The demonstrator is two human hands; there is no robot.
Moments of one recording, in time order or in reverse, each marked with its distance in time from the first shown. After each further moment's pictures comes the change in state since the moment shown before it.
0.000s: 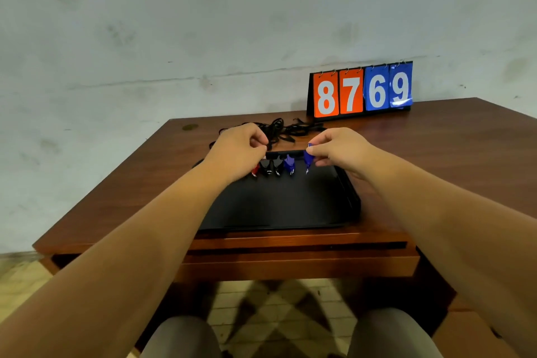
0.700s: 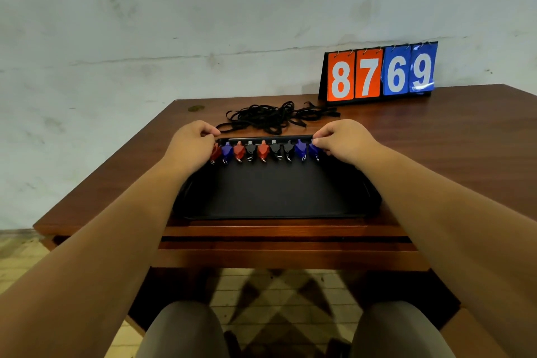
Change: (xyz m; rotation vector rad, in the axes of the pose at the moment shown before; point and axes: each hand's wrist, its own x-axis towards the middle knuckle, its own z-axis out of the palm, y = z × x) left_hand 0.009 -0.109 -0.024 -0.067 0.204 -0.316; right_hand 0.021 0.012 0.025 -0.361 0.067 -0.066
